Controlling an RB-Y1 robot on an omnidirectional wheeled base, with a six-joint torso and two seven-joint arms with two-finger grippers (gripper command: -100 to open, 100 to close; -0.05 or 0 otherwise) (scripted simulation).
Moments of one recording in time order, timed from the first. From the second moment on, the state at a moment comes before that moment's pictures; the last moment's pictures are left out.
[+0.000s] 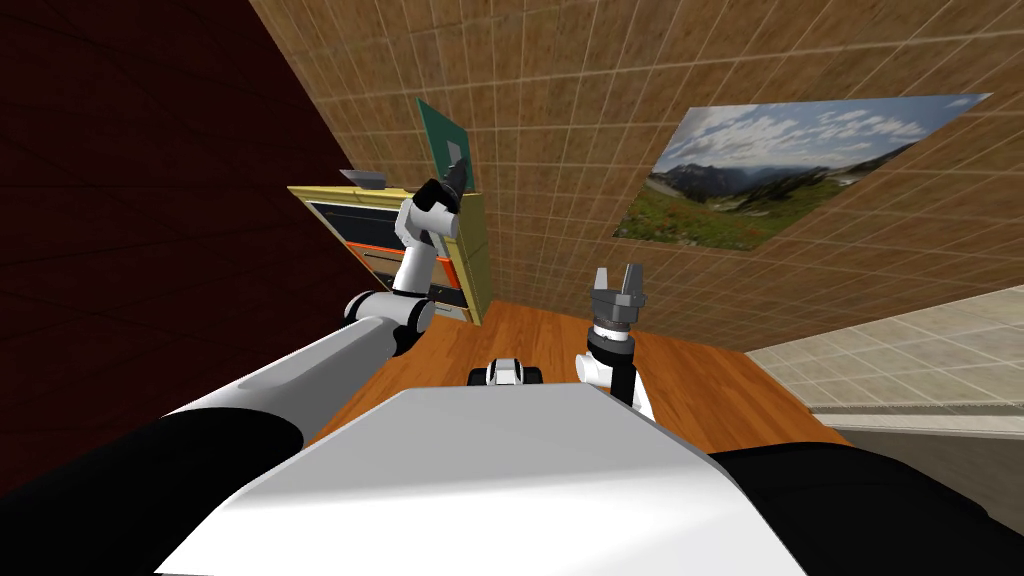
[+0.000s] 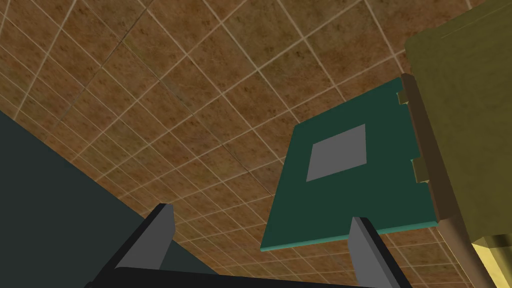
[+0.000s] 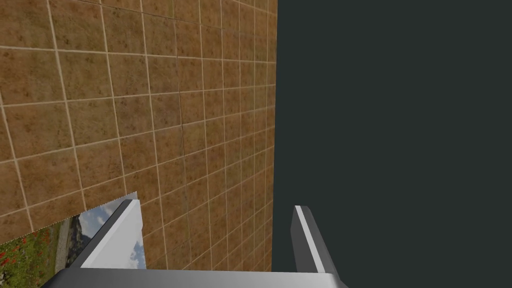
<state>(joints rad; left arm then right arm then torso) -1.08 0.34 0.04 -1.27 0.03 0.40 -0.34 0.49 -0.04 -0.02 -2.33 0.06 -0.64 -0.07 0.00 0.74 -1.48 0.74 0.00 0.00</state>
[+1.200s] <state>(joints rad) -1.42 0.38 0.06 -1.00 0.04 0.61 -0.37 0.49 -0.04 -0.02 -2.33 0.06 -0.64 -0.07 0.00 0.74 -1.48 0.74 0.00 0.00</state>
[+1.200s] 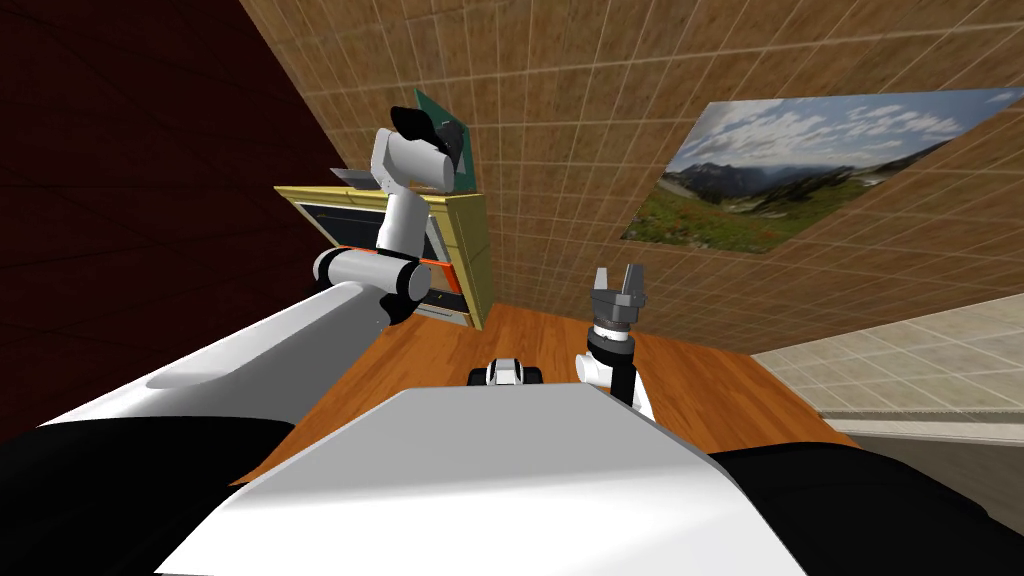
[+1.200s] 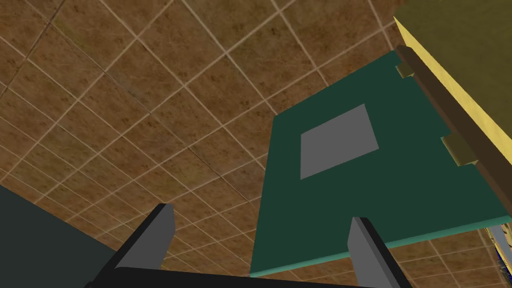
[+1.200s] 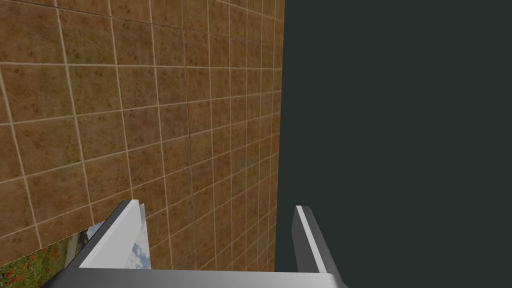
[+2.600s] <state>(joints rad) -1.79 0.48 0.10 -0.67 0.05 0.84 -0.40 0.49 -0.04 -0.02 -2.33 0.06 -0.64 -0.07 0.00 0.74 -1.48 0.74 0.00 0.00</state>
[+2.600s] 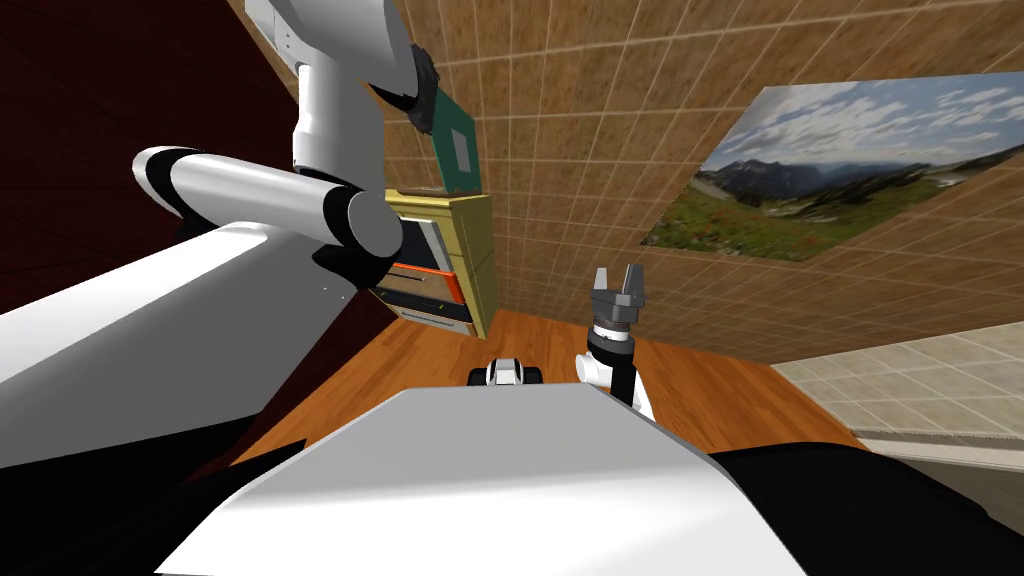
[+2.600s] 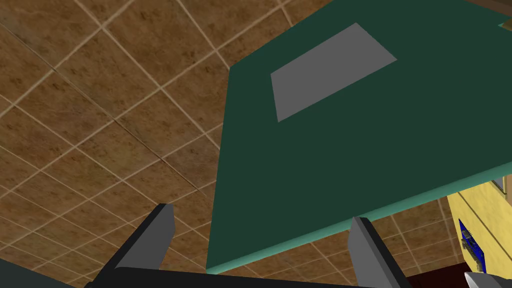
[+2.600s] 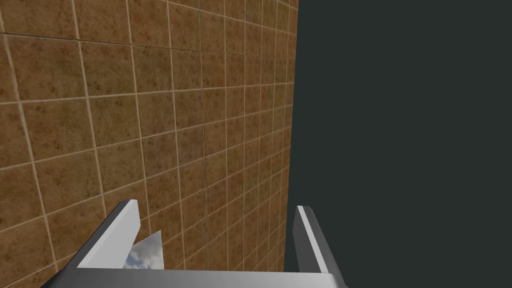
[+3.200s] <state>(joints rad) -1.83 0.51 0.11 -0.64 0.05 0.88 -0.40 0.49 -0.04 -0.02 -2.33 0.06 -0.64 -0.07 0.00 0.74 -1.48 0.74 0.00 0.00</state>
